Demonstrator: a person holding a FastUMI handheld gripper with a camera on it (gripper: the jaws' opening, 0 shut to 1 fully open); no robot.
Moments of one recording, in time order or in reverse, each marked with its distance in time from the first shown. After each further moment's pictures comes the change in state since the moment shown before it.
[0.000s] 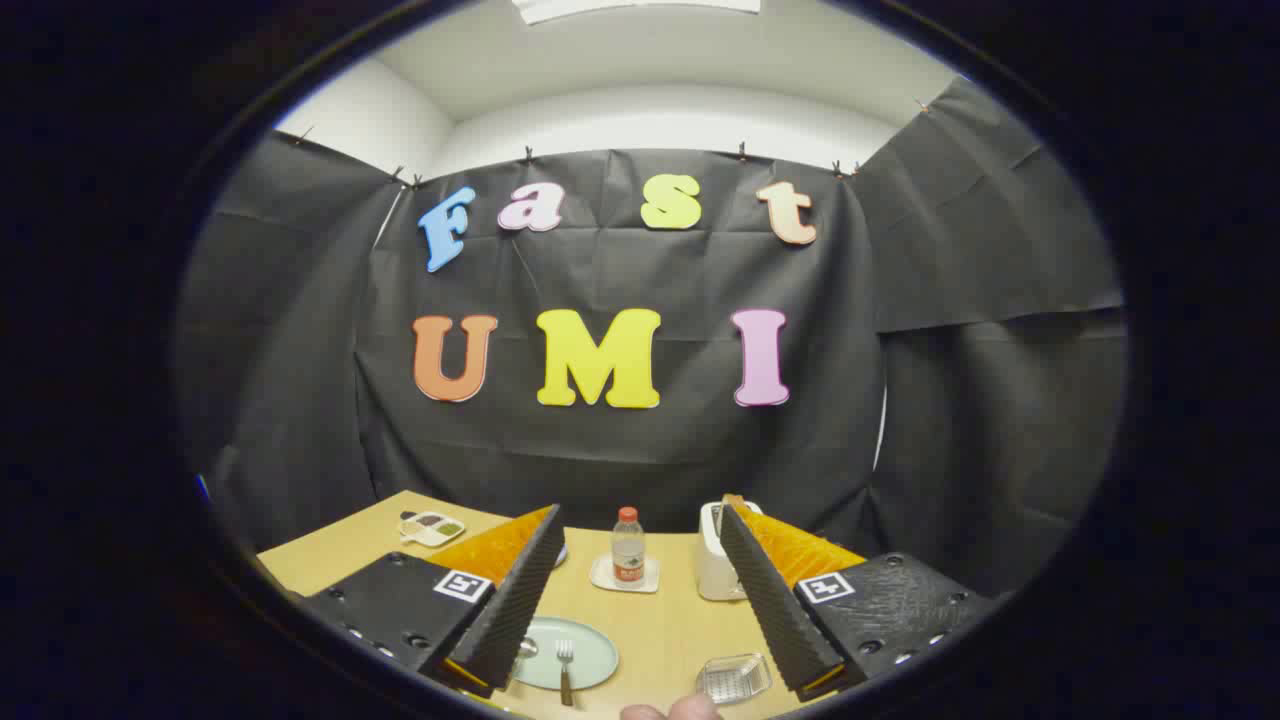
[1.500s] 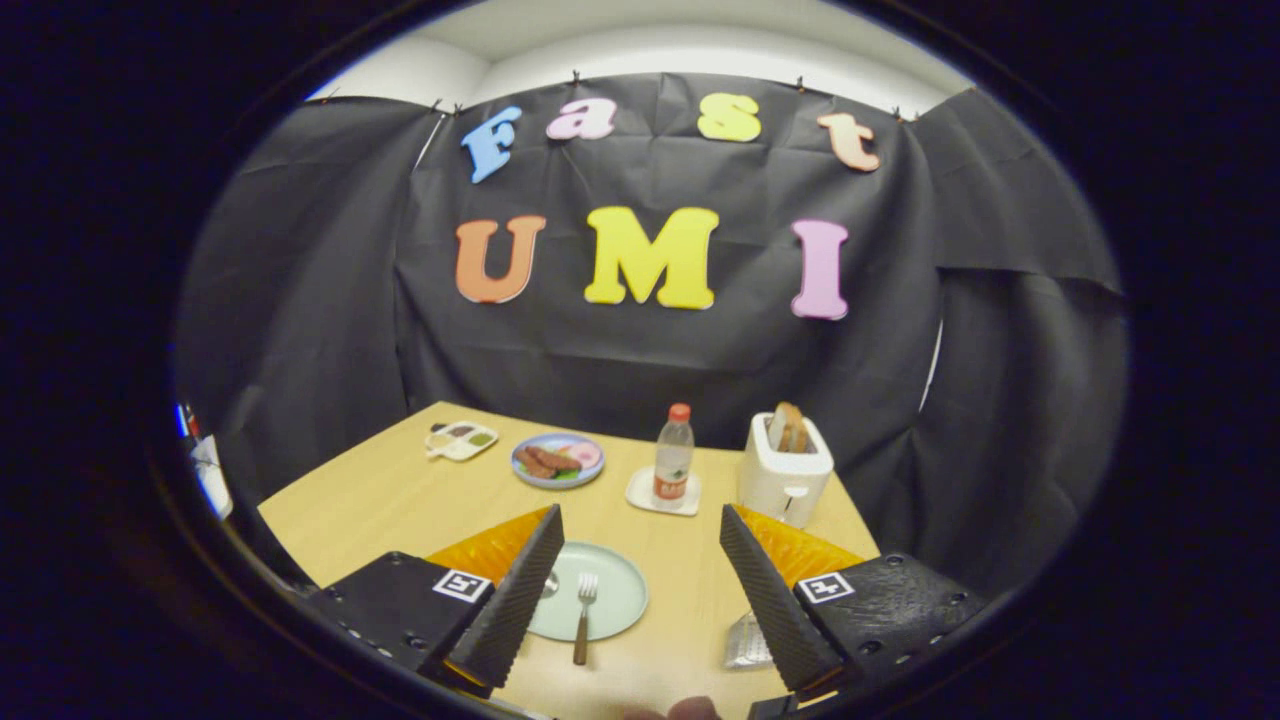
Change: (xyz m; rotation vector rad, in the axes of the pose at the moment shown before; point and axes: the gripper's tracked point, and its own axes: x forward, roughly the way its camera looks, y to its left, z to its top) arm 0.018 0.048 -0.134 -0.079 0.336 0.136
